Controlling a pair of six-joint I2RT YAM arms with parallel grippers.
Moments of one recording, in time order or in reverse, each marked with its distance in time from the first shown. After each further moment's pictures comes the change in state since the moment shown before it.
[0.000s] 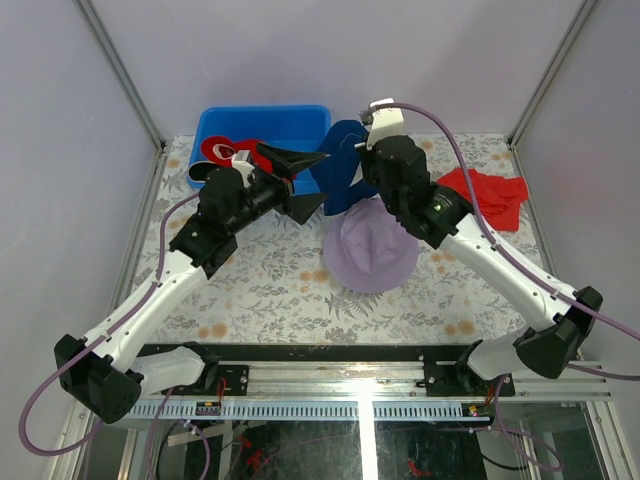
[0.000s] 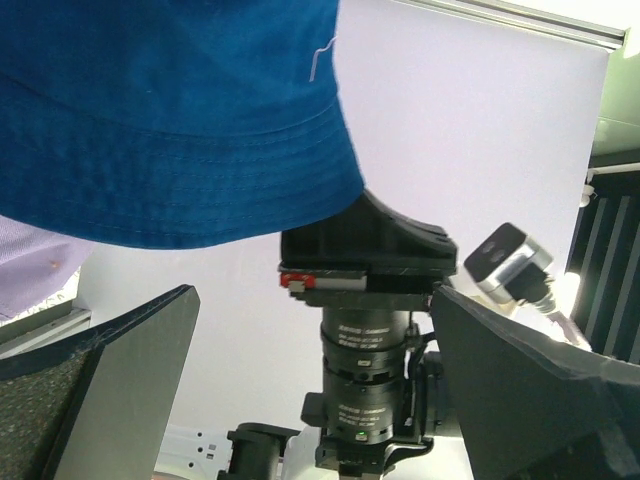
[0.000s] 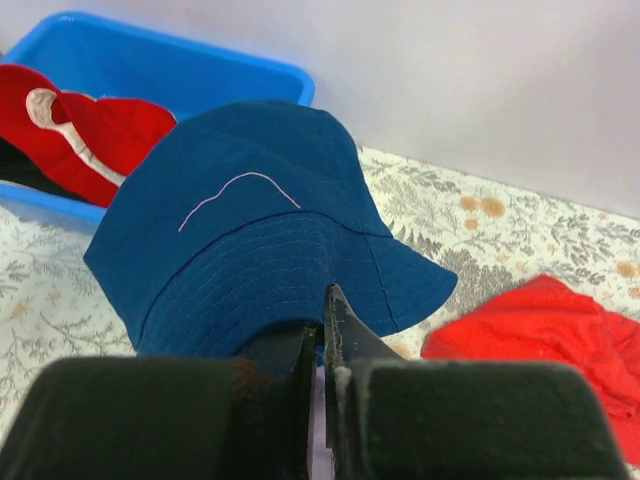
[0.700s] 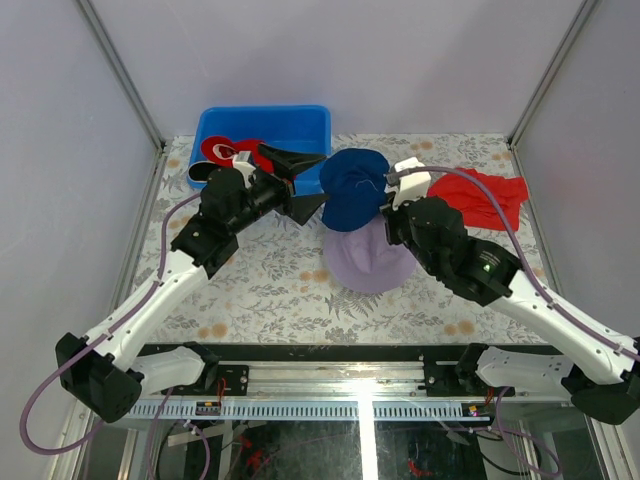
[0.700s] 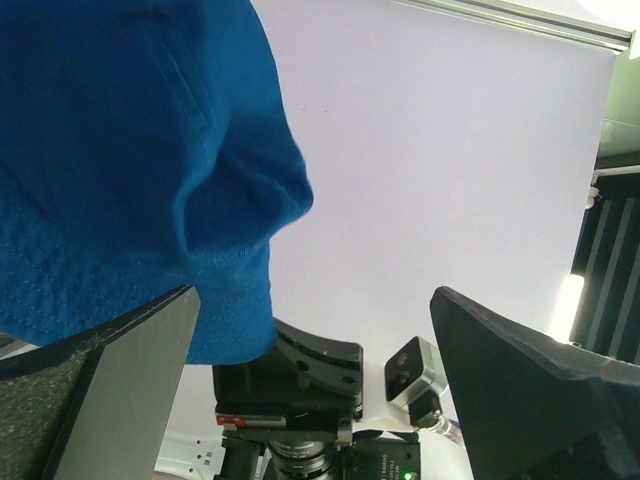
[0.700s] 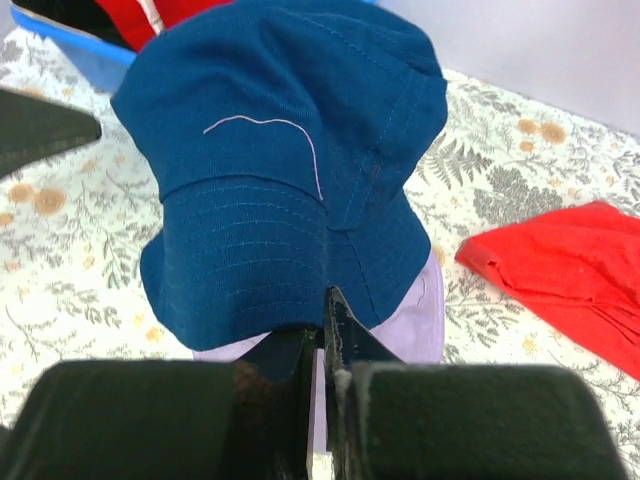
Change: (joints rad) left arm 0.000 0.003 -0.009 0.006 0.000 0.006; right arm 0.155 -0.372 -0.327 -0.158 -0.014 0.104
